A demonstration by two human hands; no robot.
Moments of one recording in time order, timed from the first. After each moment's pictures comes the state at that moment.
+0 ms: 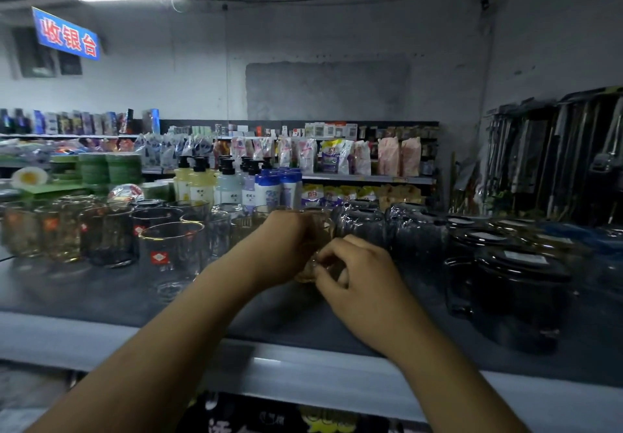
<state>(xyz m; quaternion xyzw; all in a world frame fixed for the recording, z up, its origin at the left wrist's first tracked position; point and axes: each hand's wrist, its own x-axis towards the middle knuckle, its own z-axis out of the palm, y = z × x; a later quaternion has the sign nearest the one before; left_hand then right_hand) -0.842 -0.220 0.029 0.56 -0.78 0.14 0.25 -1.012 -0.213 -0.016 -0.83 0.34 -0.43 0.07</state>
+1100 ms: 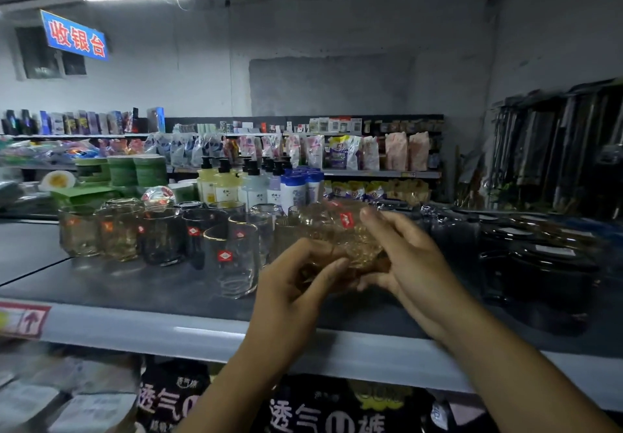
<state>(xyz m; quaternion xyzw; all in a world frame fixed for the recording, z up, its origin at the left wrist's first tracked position) -0.831 -0.126 -0.027 0.34 -0.65 -0.12 0.66 -0.990 -0.174 0.017 -0.59 0.28 -0.52 0.55</state>
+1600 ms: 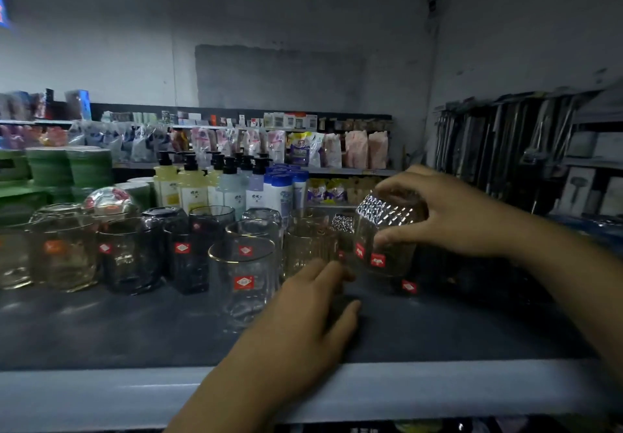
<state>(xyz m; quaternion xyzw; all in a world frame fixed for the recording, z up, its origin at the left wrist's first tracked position) -0.762 -0.155 -0.025 0.42 -0.81 0.02 0.40 -0.988 -0.213 0.094 -0.86 0.45 -0.24 -0.03</state>
